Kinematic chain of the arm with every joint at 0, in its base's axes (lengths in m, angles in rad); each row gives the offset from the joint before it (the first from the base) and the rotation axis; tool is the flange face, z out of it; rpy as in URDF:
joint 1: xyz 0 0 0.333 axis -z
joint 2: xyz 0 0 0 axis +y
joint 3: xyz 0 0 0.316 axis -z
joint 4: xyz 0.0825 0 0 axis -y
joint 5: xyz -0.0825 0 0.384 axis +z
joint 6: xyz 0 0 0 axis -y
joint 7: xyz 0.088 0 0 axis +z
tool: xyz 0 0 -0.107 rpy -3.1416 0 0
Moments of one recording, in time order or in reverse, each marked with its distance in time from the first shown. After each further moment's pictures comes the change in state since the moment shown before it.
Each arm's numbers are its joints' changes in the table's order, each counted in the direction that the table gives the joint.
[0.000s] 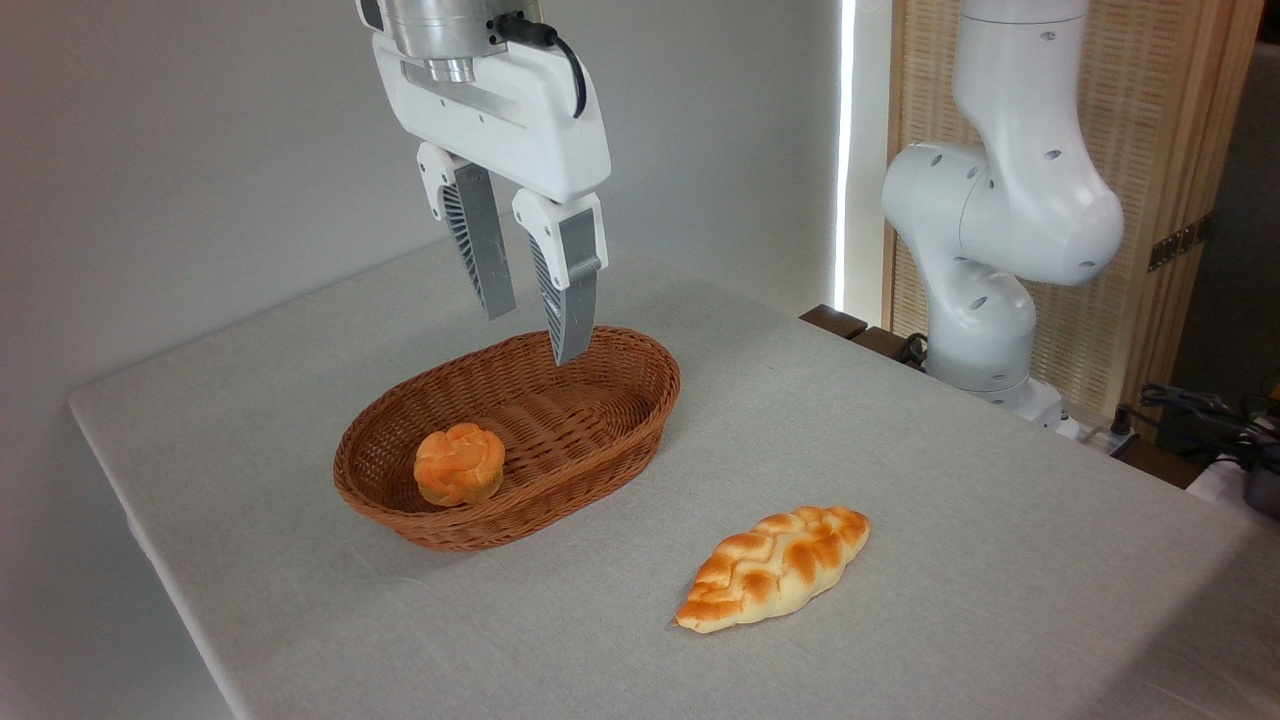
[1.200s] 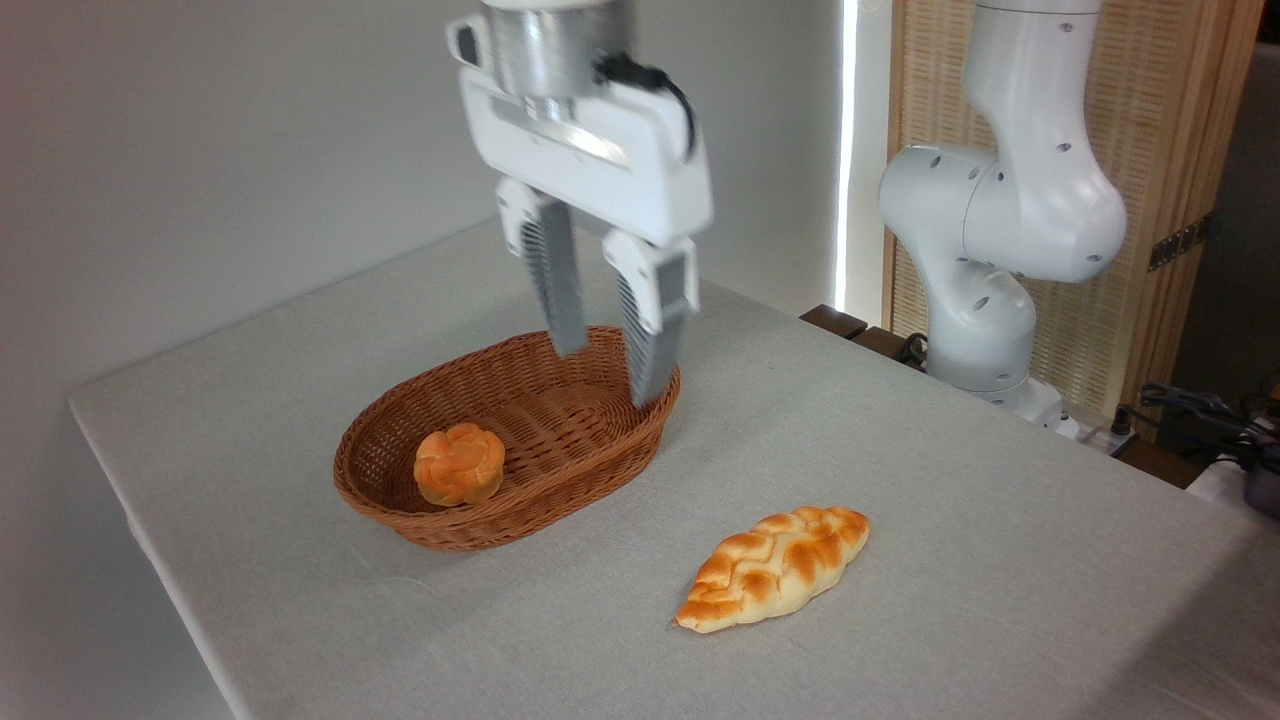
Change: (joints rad) arm -0.094 -0.151 -0.014 -0.260 0.004 0.139 -0.137
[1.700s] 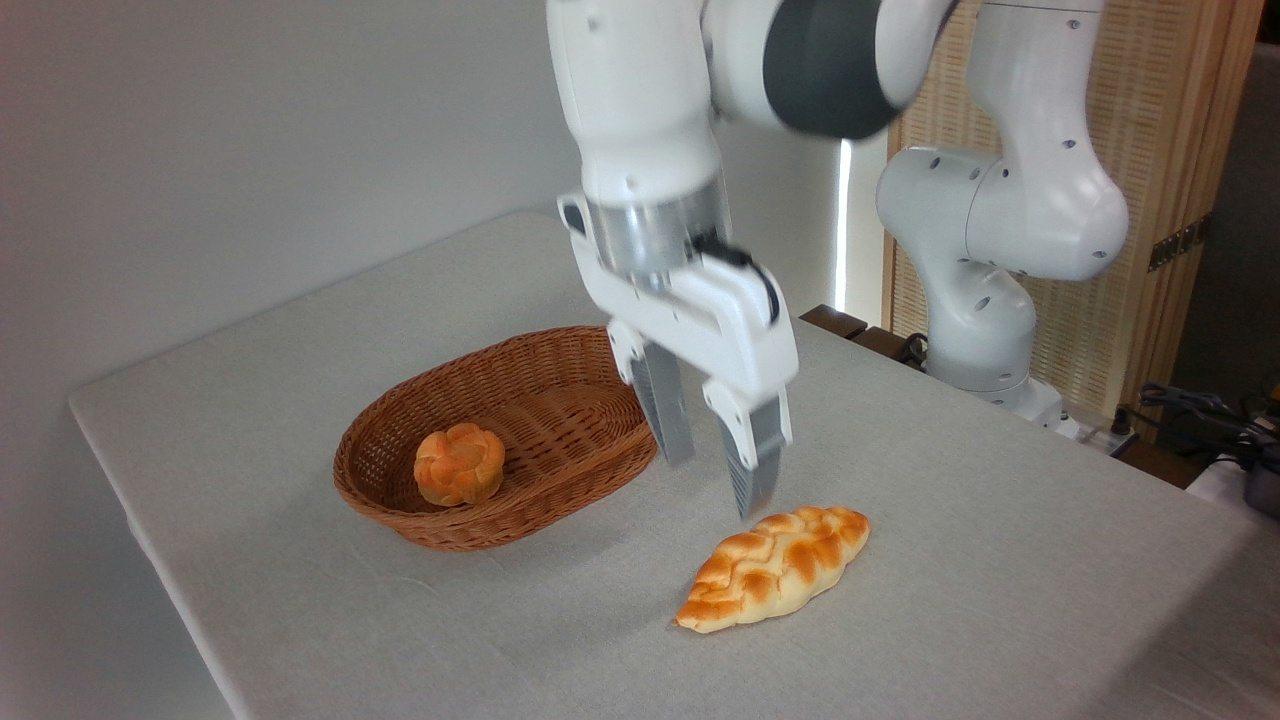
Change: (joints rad) arm -0.039 -0.043 -0.003 -0.328 0.112 0.205 -0.085
